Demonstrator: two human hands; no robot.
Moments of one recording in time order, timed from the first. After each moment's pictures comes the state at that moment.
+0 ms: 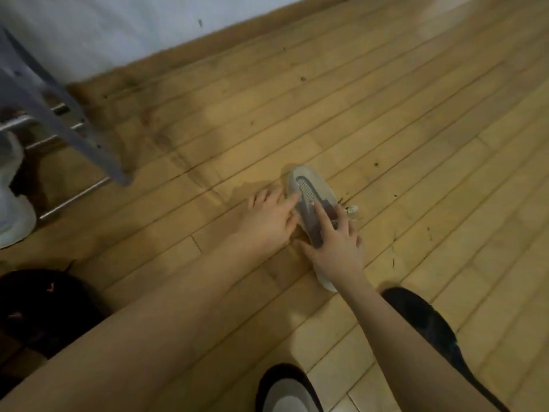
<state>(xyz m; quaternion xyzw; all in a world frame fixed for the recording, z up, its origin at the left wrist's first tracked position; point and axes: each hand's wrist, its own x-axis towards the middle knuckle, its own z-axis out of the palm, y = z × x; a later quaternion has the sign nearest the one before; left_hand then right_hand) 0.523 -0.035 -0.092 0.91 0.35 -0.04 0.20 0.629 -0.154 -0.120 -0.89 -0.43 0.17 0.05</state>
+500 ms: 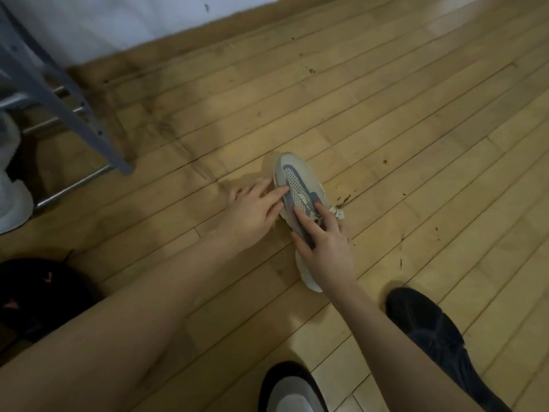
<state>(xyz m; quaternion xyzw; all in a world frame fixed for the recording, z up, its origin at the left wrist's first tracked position) 0.492 -0.013 -0.116 0.91 0.35 0.01 0.21 0.605 -0.150 -0.121 -0.84 -0.52 0.12 0.13</state>
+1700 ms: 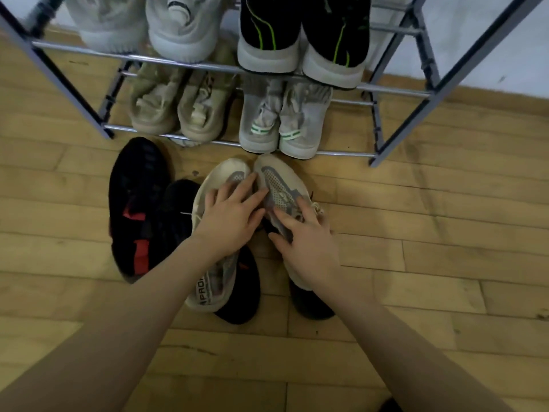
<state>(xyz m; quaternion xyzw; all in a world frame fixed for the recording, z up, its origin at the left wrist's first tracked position) 0.097 -0.058 -0.100 0.73 0.67 0.04 0.13 0.262 -0.062 -0.098 -0.59 -0.78 0.20 -0.01</state>
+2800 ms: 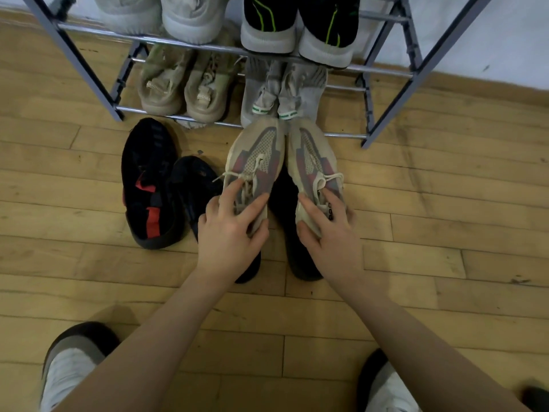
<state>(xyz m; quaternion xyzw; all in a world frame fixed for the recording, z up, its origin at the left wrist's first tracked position) 0.124 -0.153 -0.074 0.67 0.70 0.23 0.08 0.307 -0.117 -0.086 -0.57 -0.79 0.13 0.18</state>
